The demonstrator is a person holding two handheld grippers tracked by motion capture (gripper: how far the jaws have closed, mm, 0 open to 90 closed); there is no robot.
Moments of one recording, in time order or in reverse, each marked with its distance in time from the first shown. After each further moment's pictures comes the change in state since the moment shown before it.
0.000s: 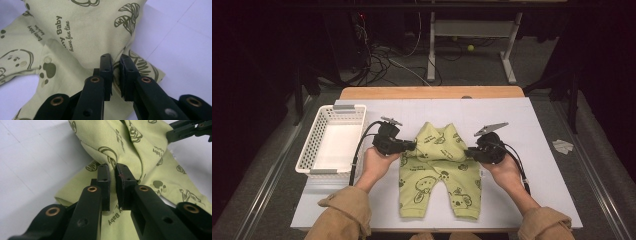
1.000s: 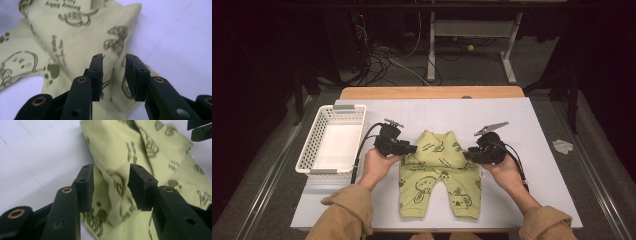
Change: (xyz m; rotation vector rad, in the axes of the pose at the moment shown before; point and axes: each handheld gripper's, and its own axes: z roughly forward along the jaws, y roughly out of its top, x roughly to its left) left arm 0.005 0.010 0.009 0.024 0.082 -0.032; right arm 0.000 0.009 -0.005 0.018 -0.002 0.035
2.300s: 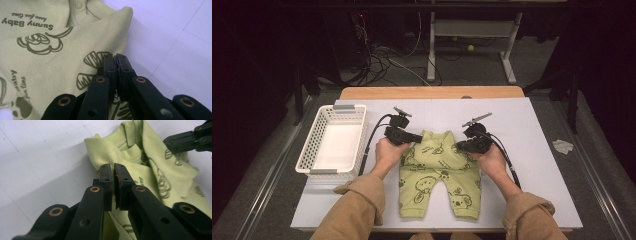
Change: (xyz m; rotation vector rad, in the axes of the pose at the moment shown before) left arm 0.013 0.026 0.024 0.012 -0.086 -0.067; right arm -0.010 0.024 0.042 0.047 -0.017 0.014
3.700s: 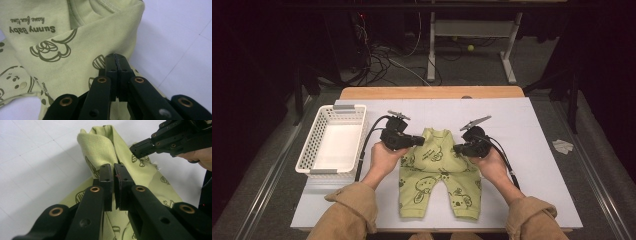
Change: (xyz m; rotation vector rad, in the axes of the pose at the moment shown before) left arm -0.035 -0.014 -0.030 -0.061 -0.061 0.122; right arm 0.018 -0.002 -0.010 -0.008 0.042 -0.042
